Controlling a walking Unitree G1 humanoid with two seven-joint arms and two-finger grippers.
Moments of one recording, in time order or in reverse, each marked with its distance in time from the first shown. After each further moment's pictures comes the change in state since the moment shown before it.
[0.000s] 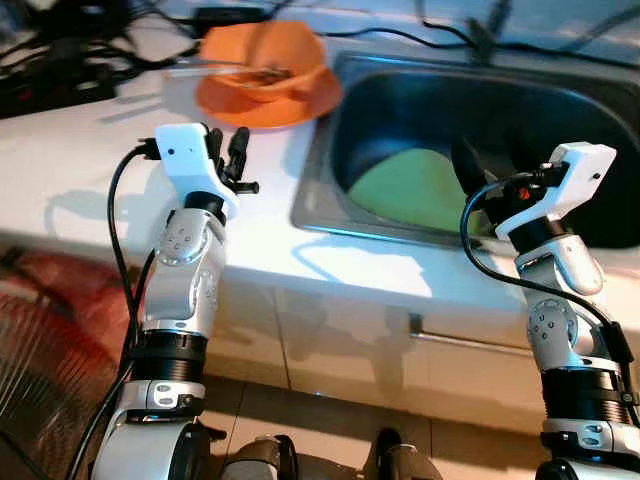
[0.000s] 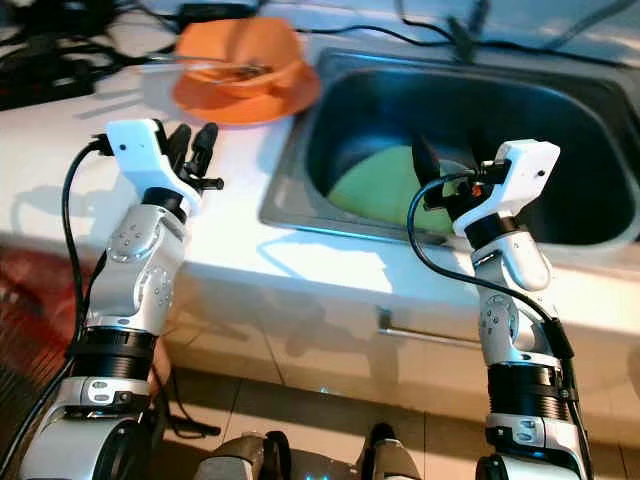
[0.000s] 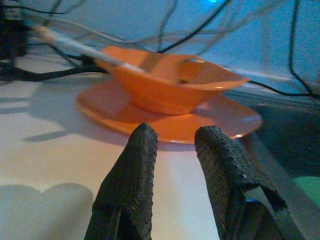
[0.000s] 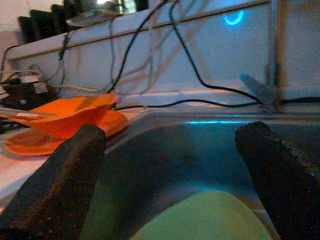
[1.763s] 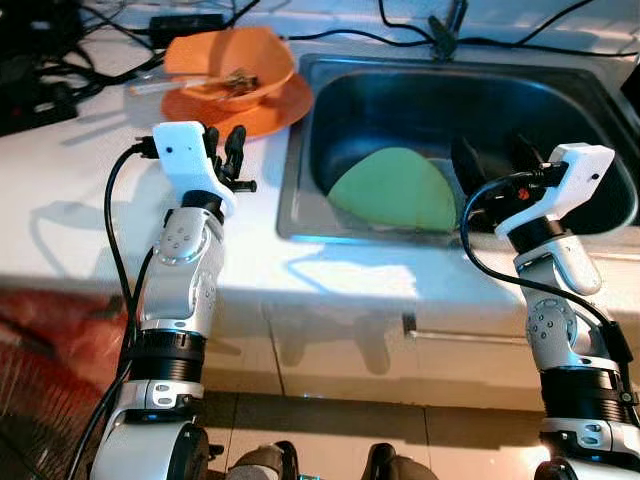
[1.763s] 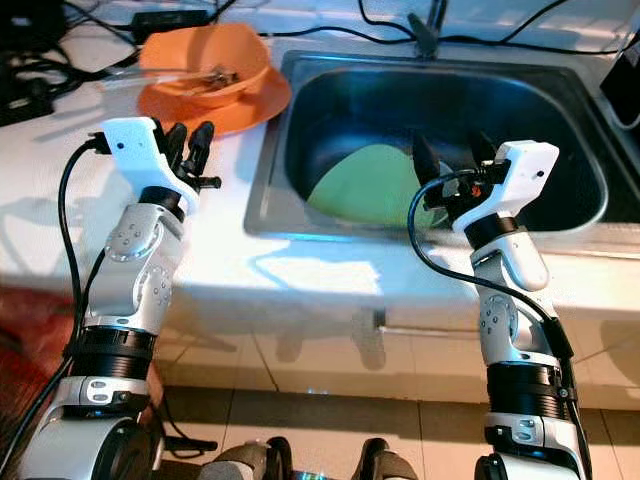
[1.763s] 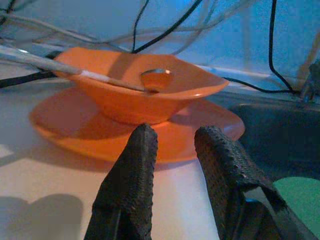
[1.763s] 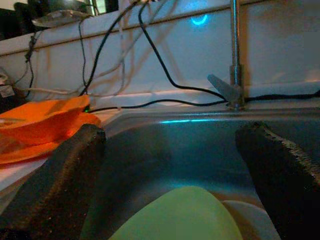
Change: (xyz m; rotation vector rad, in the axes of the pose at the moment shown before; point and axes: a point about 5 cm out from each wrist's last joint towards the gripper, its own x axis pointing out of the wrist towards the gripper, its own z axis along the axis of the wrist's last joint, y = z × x) left arm 0.000 0.001 0.002 0.019 -0.005 0.018; right arm 0.000 -0.001 -0.001 0.007 0.004 -0.013
